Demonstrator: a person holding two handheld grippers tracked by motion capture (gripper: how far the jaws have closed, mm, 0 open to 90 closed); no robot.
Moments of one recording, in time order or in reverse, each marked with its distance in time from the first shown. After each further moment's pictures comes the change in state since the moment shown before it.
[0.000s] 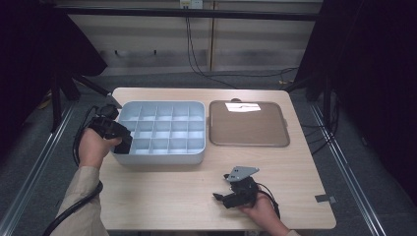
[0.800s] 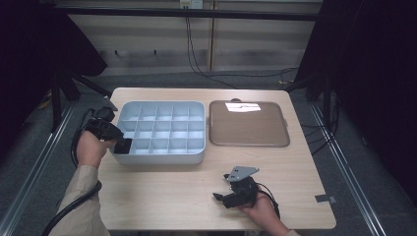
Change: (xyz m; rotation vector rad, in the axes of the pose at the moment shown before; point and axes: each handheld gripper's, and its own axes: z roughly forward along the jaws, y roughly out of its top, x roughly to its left) left arm 0.018 -0.002 0.011 0.010 0.032 -0.032; right arm 0.000 0.000 0.000 0.000 0.001 0.001
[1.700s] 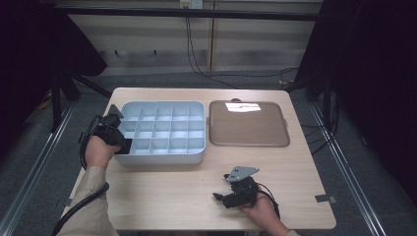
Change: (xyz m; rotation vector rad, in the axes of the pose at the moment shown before) left arm 0.001 0.000 0.036 0.072 -0.019 -0.029; right arm 0.000 0.000 0.000 -0.001 -0.003 0.000
